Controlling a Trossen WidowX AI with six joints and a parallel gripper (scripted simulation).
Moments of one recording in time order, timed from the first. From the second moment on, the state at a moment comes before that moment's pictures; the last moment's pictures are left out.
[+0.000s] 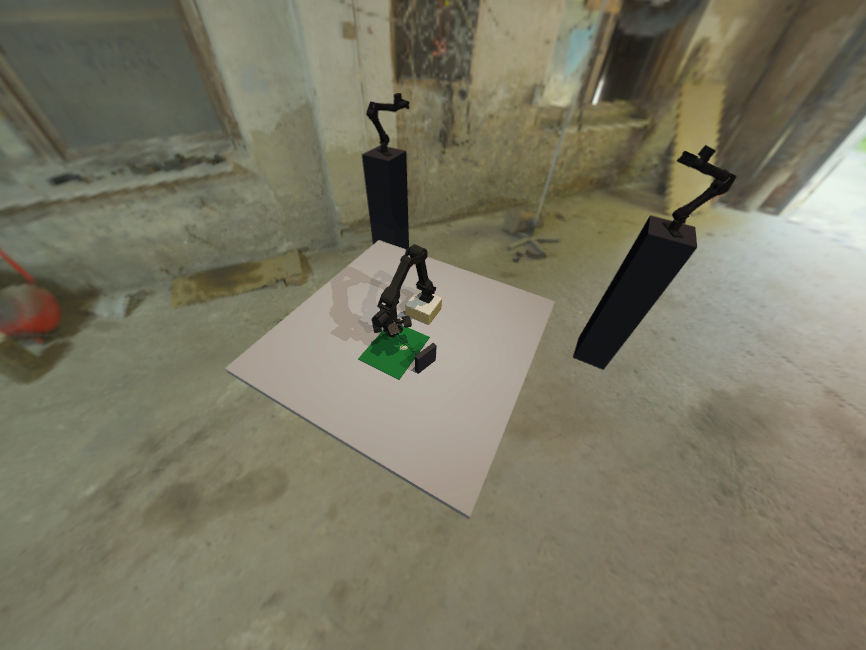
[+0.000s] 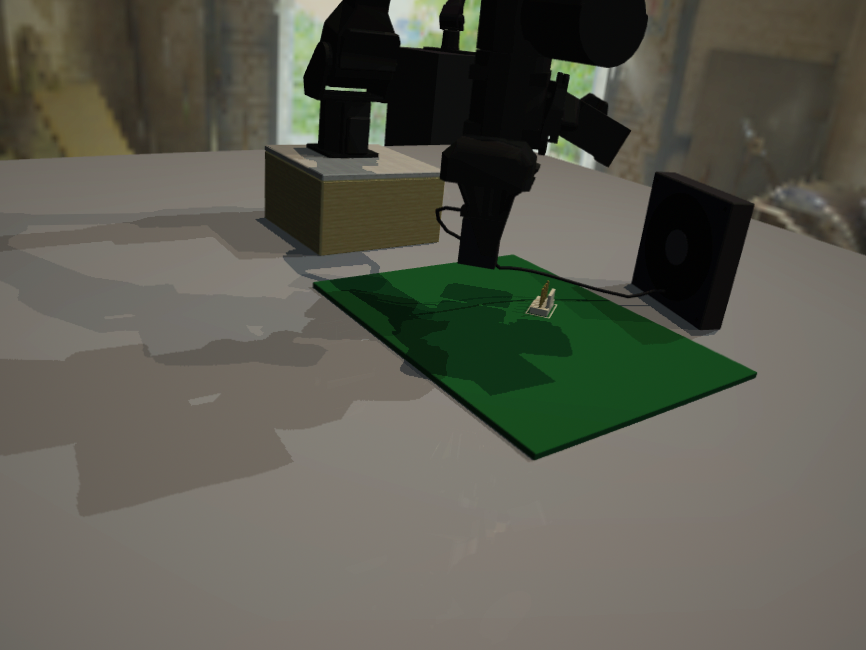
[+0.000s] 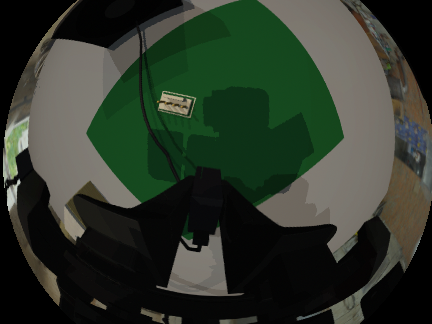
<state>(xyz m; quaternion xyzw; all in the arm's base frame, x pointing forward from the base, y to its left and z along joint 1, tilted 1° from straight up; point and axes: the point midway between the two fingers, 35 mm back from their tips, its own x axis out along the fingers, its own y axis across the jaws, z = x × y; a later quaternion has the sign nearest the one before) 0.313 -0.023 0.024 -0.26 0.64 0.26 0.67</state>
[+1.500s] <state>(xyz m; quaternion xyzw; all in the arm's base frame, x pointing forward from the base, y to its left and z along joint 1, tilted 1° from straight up) 0.320 0.037 0.025 0.28 0.64 -0.26 0.66</state>
